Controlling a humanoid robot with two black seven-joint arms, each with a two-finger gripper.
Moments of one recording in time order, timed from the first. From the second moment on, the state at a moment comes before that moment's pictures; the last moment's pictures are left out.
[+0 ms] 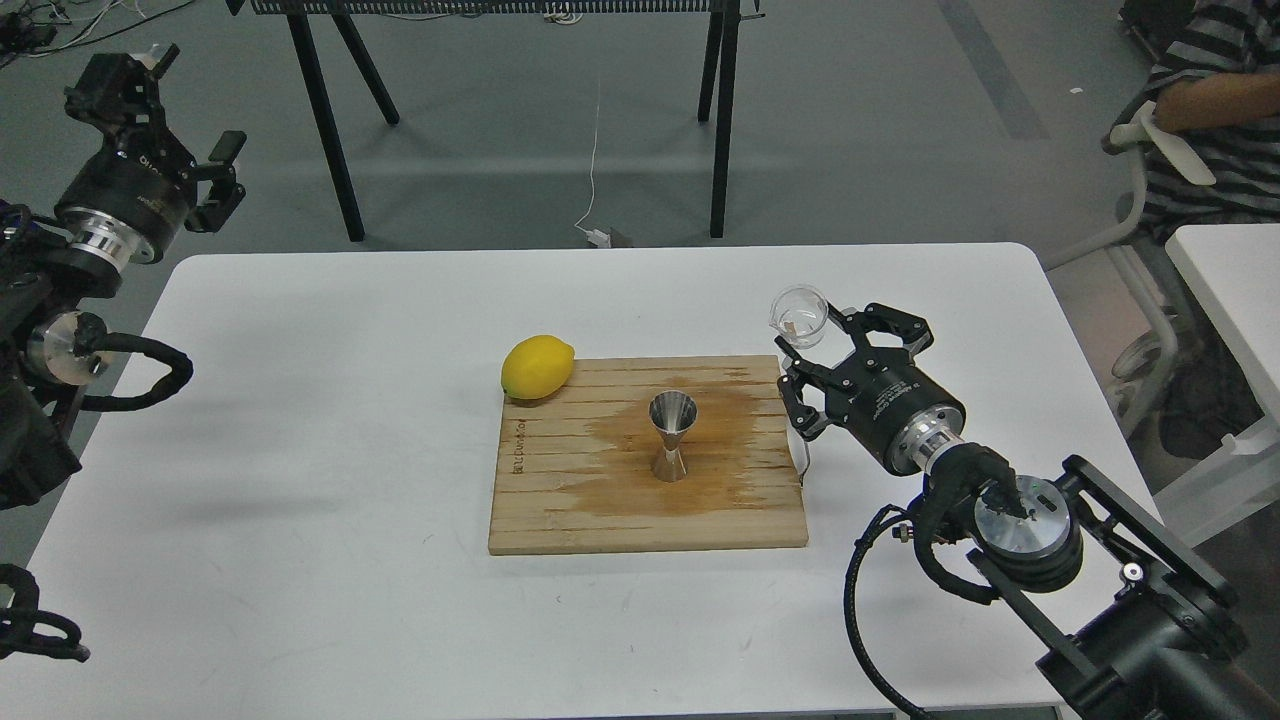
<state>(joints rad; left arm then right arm) -0.86 0.44 -0.82 -0.37 0.42 -0.49 -0.47 0.25 -0.24 0.98 1.51 0.11 -0.24 0.03</state>
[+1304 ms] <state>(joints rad) -0.86 0.45 -0.82 -0.37 0.42 -0.49 -0.47 0.45 -0.29 0.69 1.50 -0.01 -0.30 0.00</state>
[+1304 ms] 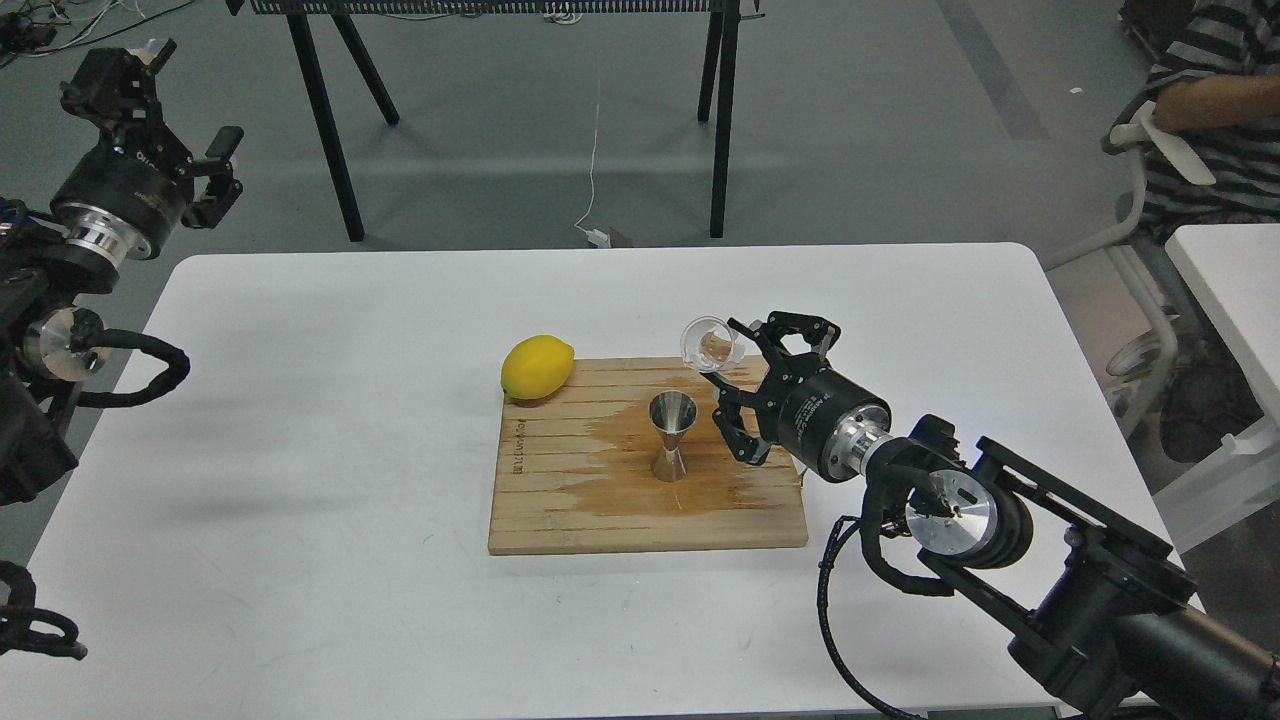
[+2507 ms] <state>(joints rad) -0.87 0.45 -0.82 -0.37 0.43 -0.49 -0.47 0.66 -0.37 0.46 1.48 -0.11 -0.31 -0.05</state>
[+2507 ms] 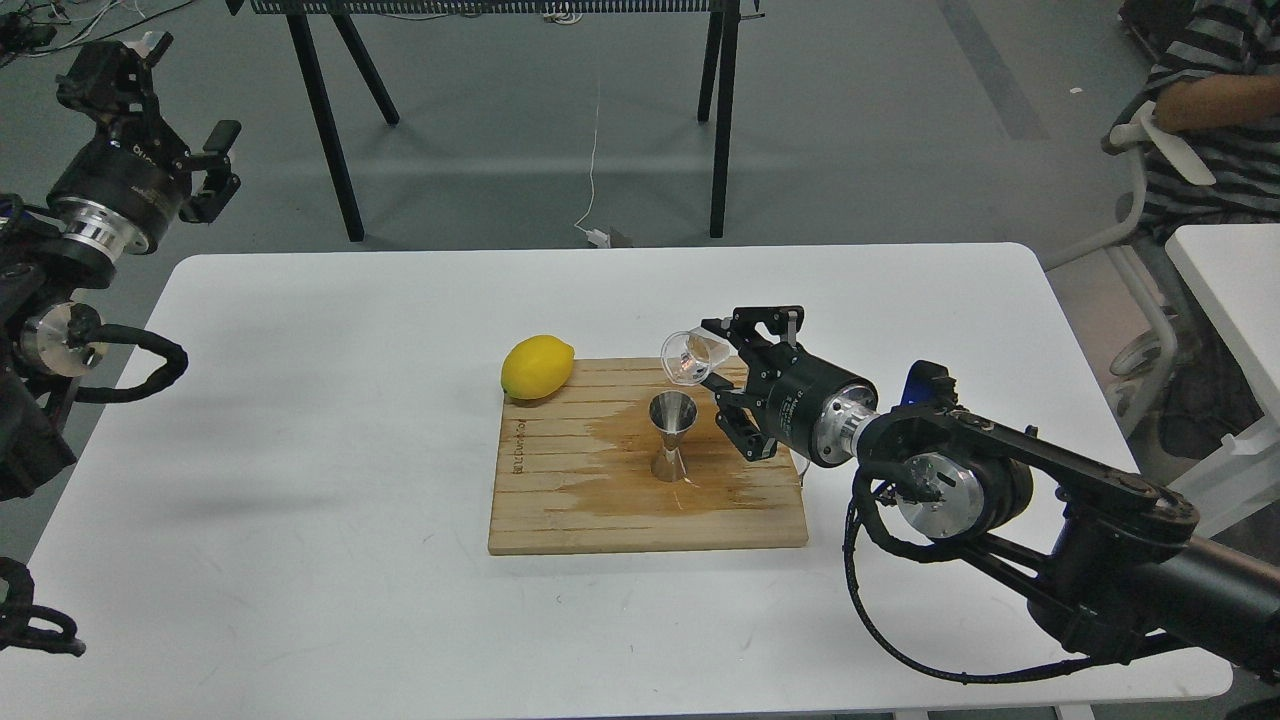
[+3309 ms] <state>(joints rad) -0.87 0.45 -0.82 -0.37 0.43 -0.49 -0.47 0.75 -0.41 0.33 1.48 -0.16 -0.30 -0.06</state>
